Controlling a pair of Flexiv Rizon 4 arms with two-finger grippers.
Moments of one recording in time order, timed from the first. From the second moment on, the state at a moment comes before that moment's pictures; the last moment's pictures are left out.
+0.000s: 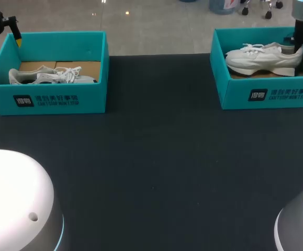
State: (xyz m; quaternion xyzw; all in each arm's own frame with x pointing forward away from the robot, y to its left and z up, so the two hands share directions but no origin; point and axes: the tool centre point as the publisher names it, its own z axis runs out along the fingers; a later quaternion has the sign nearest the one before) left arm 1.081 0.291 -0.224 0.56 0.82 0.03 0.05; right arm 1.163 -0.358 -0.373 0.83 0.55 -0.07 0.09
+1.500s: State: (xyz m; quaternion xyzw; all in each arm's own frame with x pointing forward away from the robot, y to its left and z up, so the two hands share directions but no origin) left arm 1.081 0.291 -0.224 0.56 0.82 0.03 0.05; right arm 1.130 -0.323 -0.195 0.81 0.56 0.00 0.14
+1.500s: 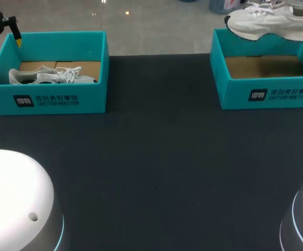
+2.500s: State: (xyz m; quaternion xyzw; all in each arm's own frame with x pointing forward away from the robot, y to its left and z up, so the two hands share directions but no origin) left arm 1.081 0.291 -0.224 0.56 0.82 0.03 0.05; right arm 1.076 -0.313 -0.167 0.80 0.58 -0.01 0.15
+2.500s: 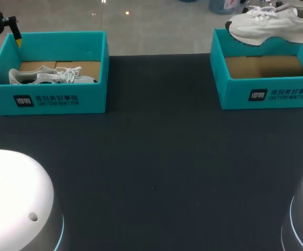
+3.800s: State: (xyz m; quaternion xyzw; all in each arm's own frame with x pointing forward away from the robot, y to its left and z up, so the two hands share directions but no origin) left arm 1.081 0.291 -0.224 0.56 0.82 0.03 0.05; right arm 0.848 -0.130 -0.166 0.74 0.66 -0.05 0.13
